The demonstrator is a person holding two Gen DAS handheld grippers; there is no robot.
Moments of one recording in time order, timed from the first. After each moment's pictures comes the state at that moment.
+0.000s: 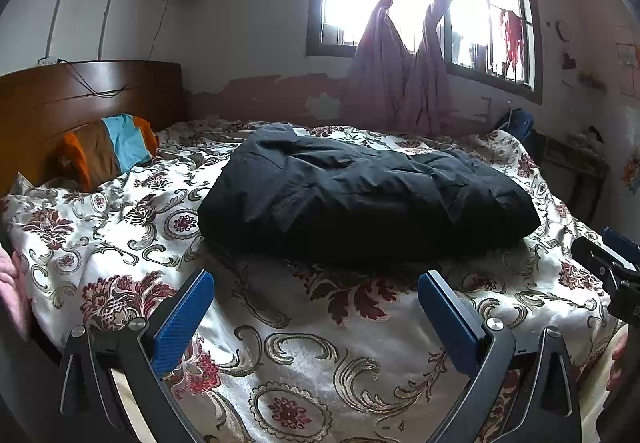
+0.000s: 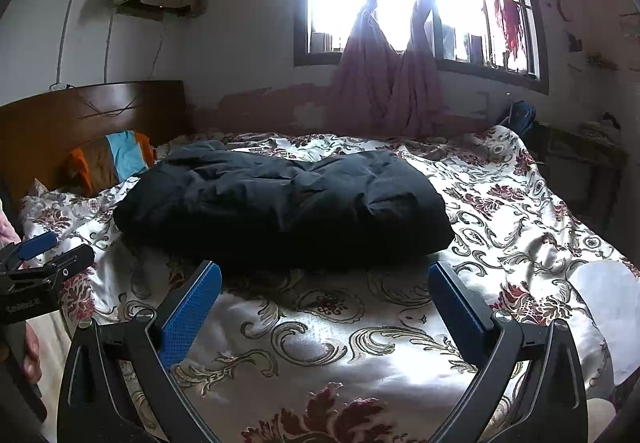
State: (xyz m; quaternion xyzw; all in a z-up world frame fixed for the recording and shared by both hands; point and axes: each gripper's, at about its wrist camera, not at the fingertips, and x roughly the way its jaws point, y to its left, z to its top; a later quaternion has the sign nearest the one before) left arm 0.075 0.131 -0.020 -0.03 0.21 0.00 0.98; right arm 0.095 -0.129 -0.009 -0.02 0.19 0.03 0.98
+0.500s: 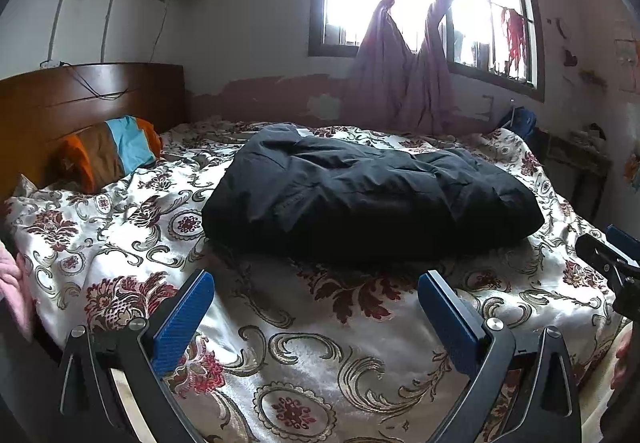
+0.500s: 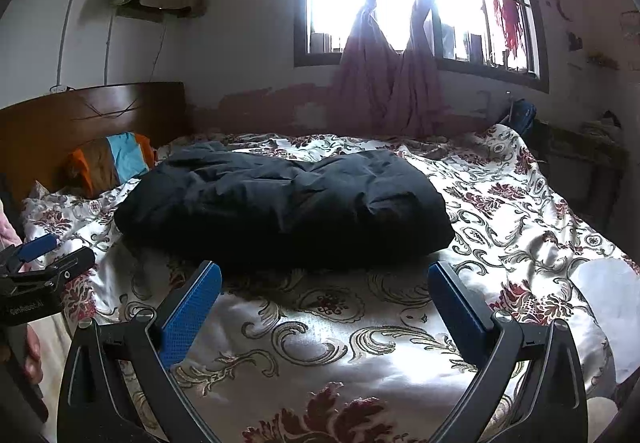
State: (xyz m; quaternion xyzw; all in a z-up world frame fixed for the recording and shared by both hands) left arm 0.075 0.134 -0.022 -0.02 0.21 0.01 0.98; right arm 0.096 -0.128 -0.010 -0.02 0.19 0.03 0.98
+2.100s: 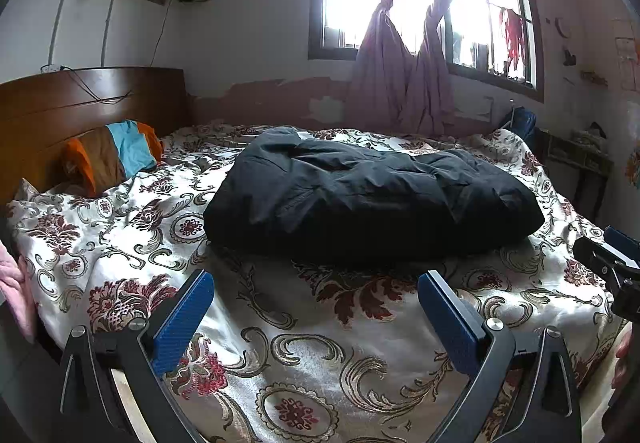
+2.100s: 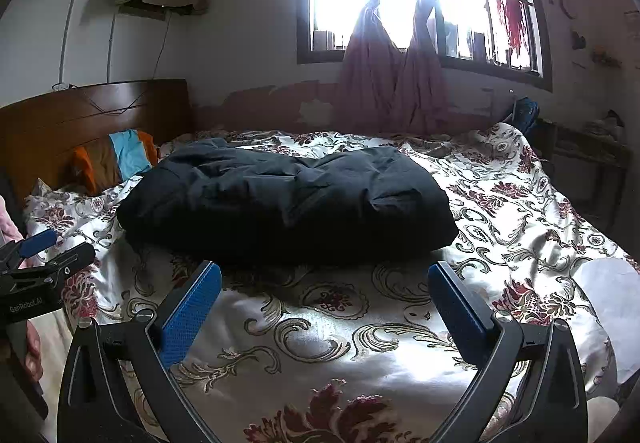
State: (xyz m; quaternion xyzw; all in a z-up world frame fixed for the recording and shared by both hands) left arm 0.074 0.136 -0.021 -0.02 0.20 0.01 0.98; right arm 0.095 -0.123 -0.012 -0.02 0.19 0.03 0.98
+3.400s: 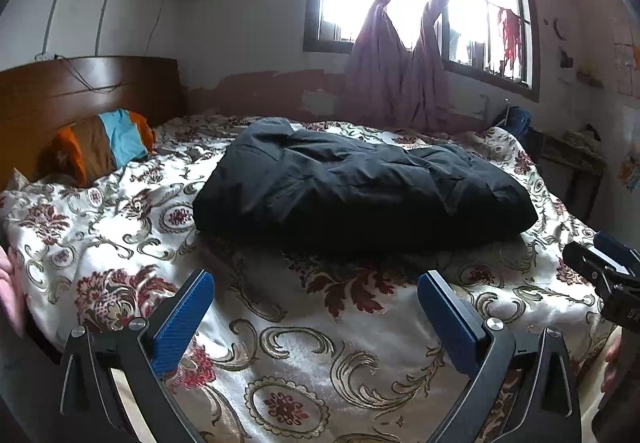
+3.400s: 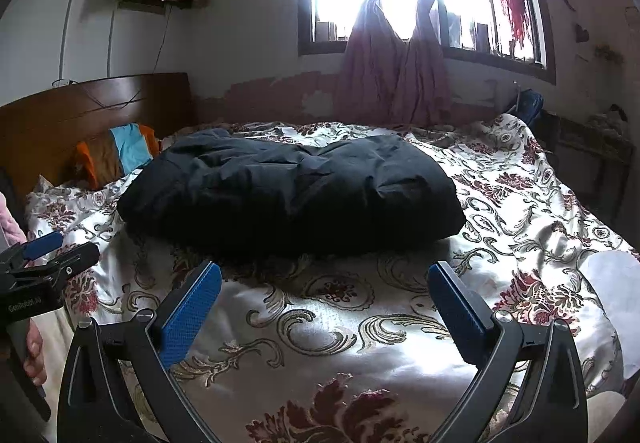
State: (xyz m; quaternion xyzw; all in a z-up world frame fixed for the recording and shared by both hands) left arm 0.081 0.141 -0.027 -0.03 0.22 -0.01 0.98; right arm 0.100 -0.122 -0.025 -0.01 0.21 0.04 0.98
